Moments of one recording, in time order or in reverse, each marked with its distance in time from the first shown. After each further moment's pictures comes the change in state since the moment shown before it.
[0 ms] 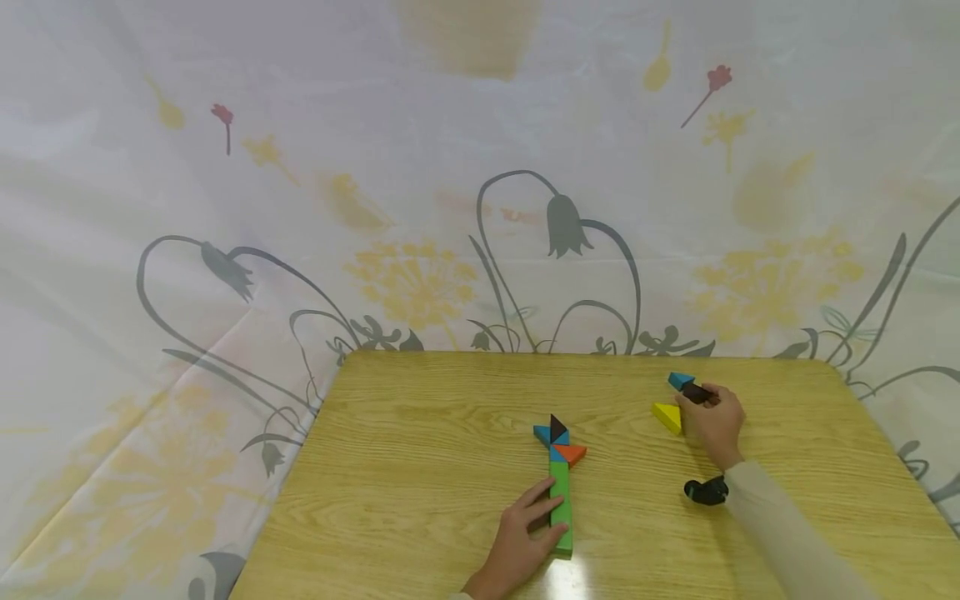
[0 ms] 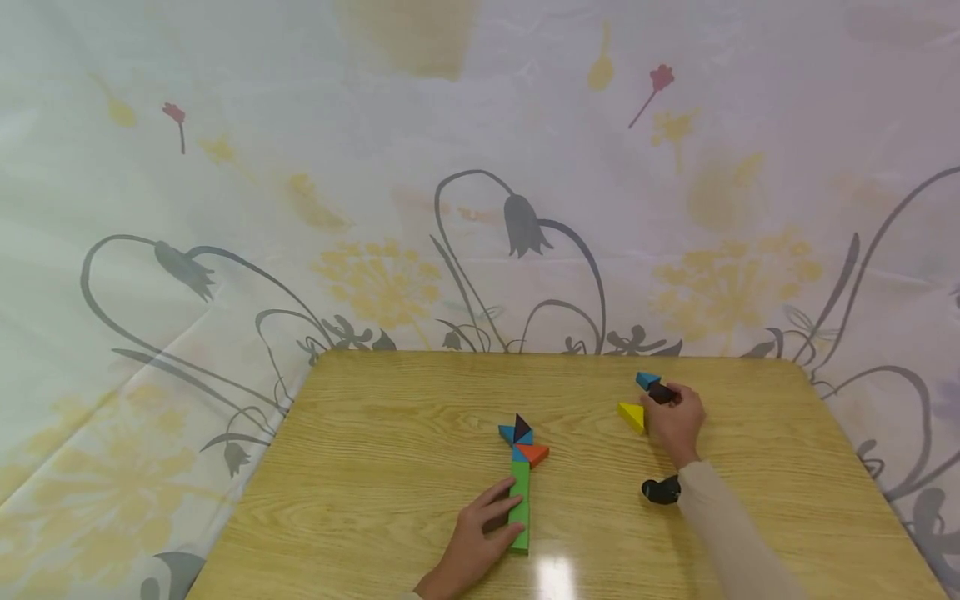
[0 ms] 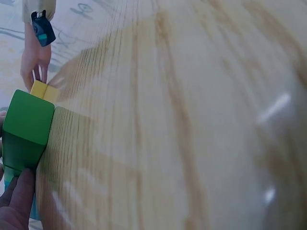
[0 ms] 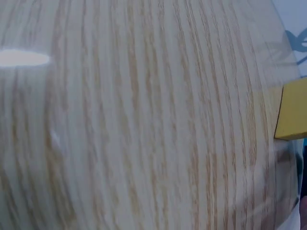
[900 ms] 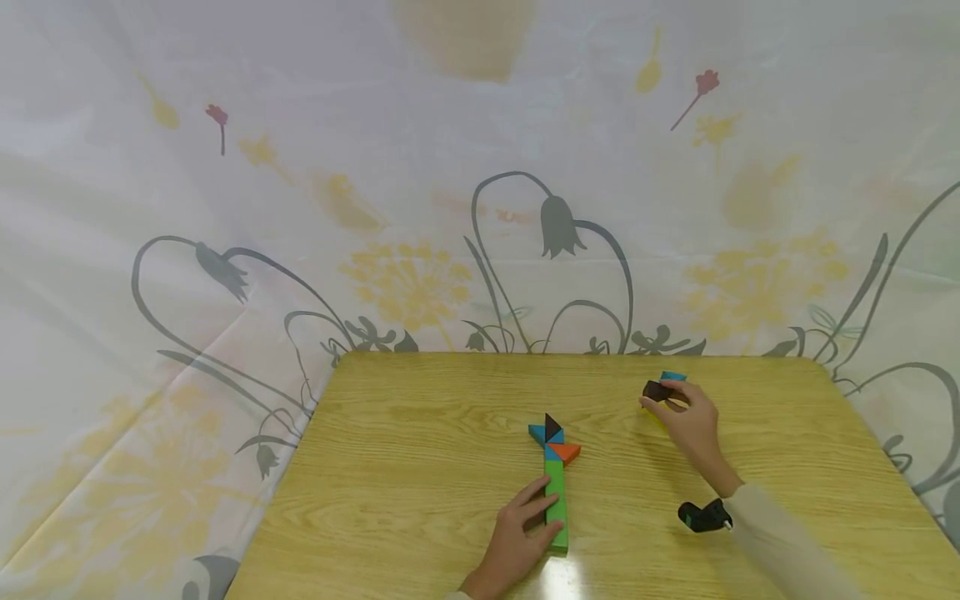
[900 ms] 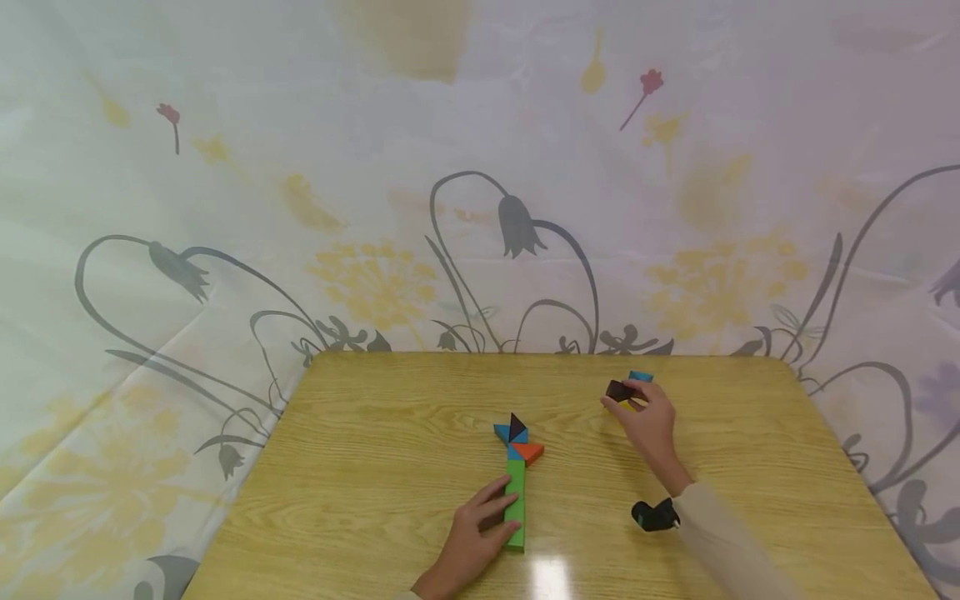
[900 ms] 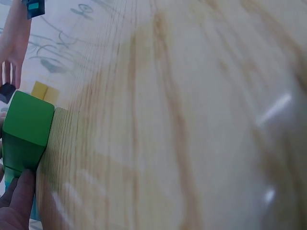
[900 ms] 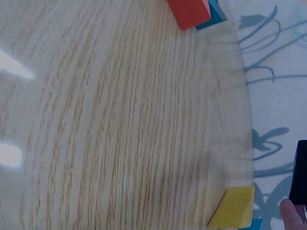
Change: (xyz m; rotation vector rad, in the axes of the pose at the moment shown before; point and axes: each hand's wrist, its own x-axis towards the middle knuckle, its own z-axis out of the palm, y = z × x) left_hand -0.001 -0.003 0.001 -0.057 -0.030 -0.059; right_hand -0.038 -0.055 0.001 0.043 -0.168 -0.240
